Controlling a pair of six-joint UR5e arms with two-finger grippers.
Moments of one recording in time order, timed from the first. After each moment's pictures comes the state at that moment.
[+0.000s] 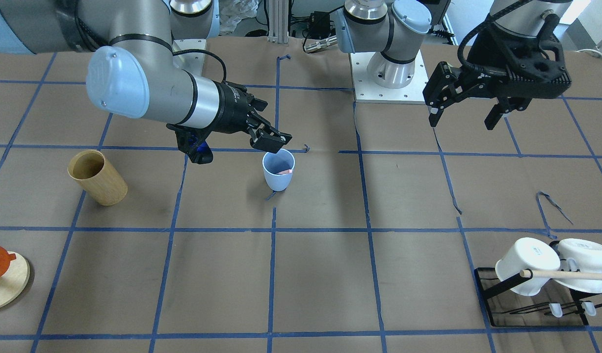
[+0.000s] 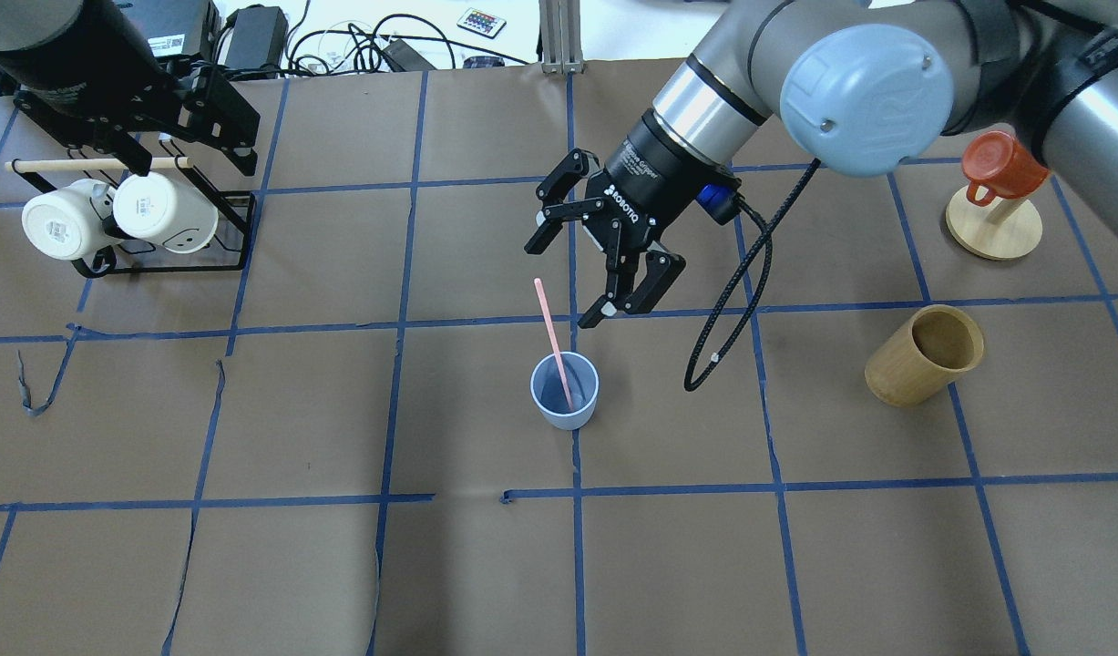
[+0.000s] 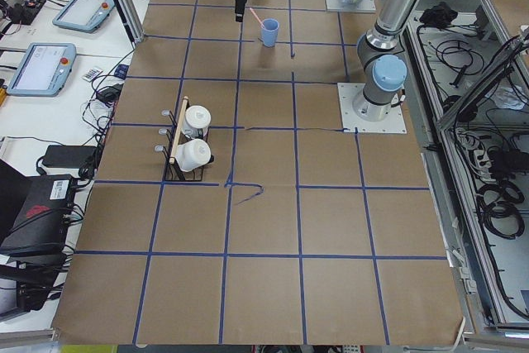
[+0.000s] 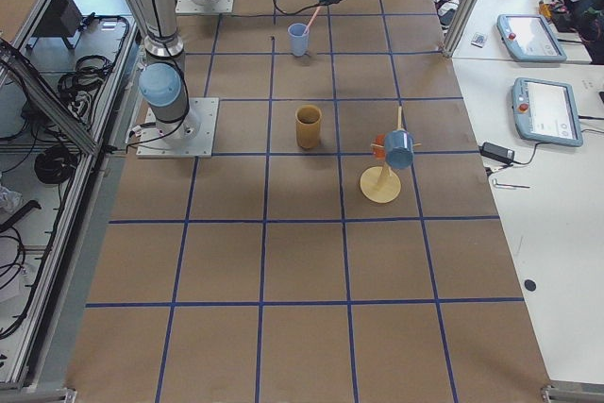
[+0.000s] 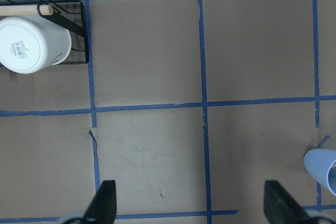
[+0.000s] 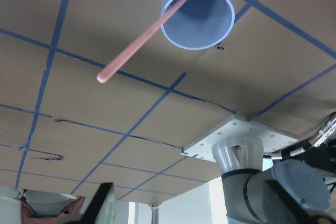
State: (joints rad) left arm -1.46 -1.54 -1.49 -1.56 1.56 0.15; right arm 1.71 -1.37 1.55 -1.41 -0.89 1.03
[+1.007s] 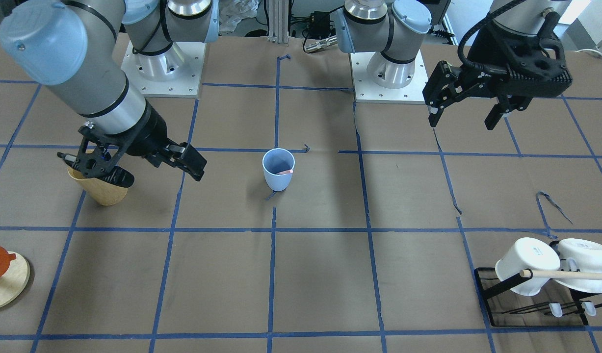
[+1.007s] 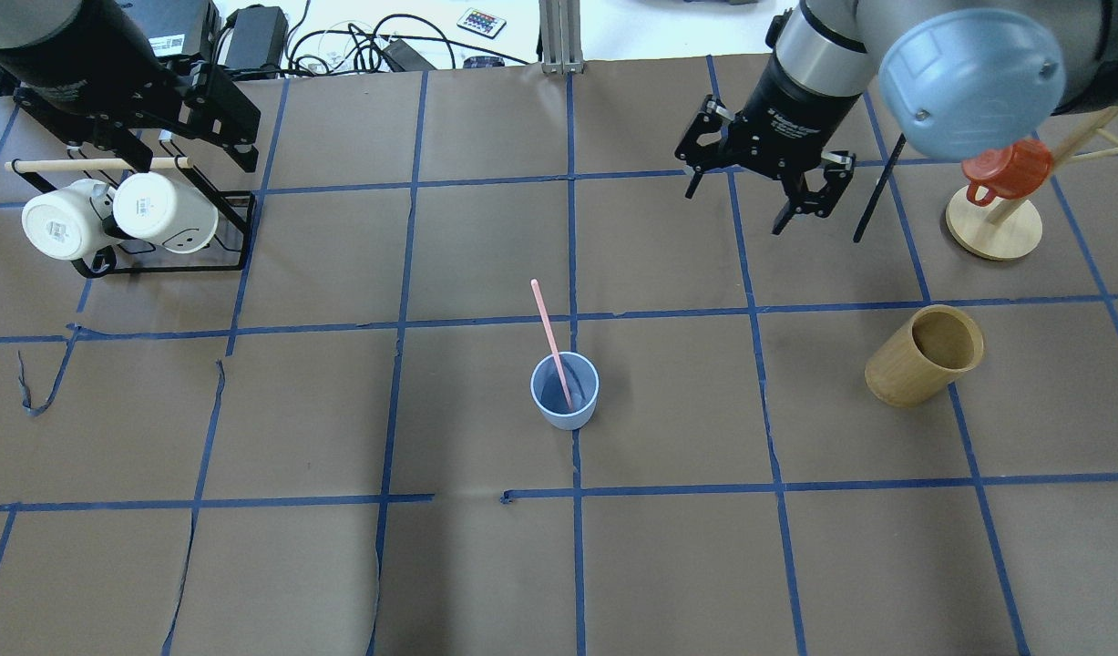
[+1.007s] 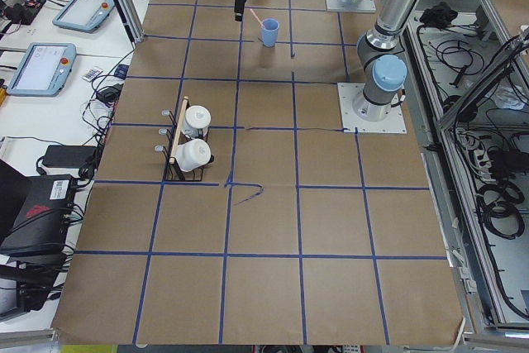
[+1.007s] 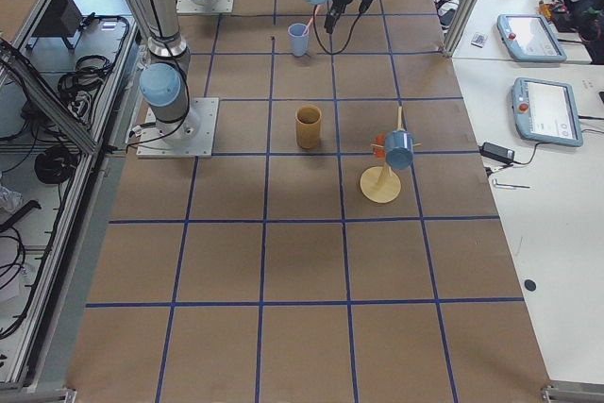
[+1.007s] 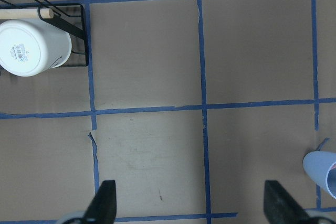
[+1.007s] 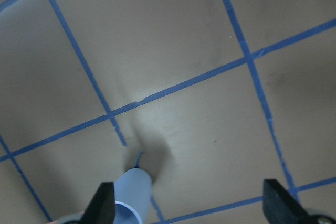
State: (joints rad) left arm -1.46 -1.54 -1.49 -1.55 1.56 0.15; right arm 1.58 -1.41 1.56 -1.67 -1.41 0.32
